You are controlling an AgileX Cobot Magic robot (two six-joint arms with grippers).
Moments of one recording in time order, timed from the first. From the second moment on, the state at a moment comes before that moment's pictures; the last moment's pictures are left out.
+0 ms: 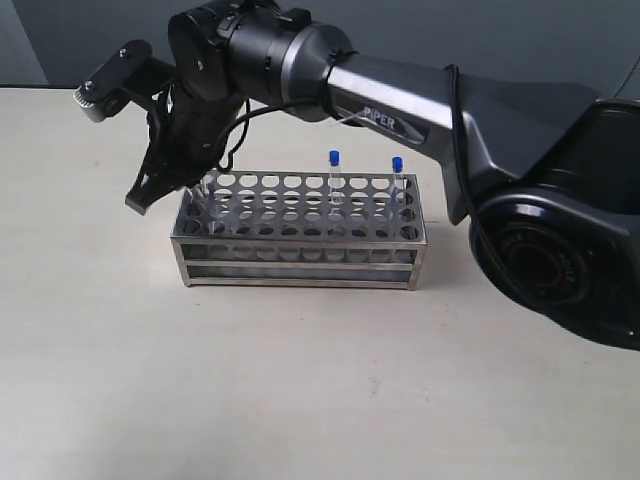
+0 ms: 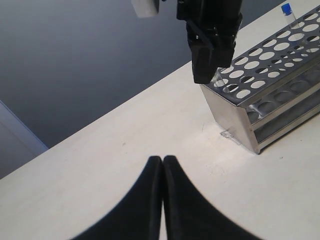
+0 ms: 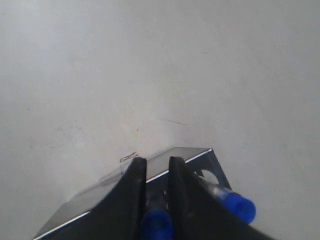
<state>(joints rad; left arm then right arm) -0.28 0.00 0.01 0.56 0.30 -0.12 0.97 2.37 -2.15 0.05 0.88 -0.35</state>
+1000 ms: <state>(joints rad) -0.28 0.00 0.01 0.56 0.30 -0.12 0.97 2.29 -2.15 -0.01 0.98 -0.23</state>
